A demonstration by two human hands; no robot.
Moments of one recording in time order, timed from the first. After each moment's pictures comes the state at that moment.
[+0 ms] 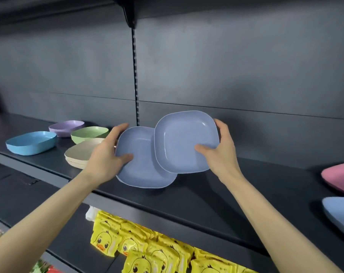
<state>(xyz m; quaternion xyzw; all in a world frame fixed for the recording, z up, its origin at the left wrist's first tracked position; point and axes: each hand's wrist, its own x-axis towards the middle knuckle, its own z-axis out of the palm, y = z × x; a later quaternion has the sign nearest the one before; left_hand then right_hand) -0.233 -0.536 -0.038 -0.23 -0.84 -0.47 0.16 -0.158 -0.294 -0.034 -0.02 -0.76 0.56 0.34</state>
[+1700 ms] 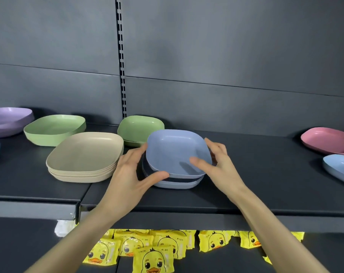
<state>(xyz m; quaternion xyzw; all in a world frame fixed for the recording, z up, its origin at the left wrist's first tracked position) -0.332 -0.590 -0.116 -0.42 -0.75 -0.51 0.01 -0.210 -0.411 -0.092 -0.21 -0.81 0.48 0.28</state>
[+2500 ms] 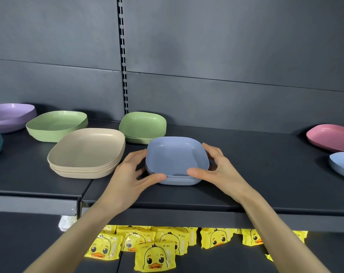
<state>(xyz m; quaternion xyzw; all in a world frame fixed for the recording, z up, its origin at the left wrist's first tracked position) -0.340 -0.591 -0.126 -0.41 -0.71 -0.56 -0.10 -0.208 -0.400 -0.105 -0.18 -0.85 0.47 0.18</state>
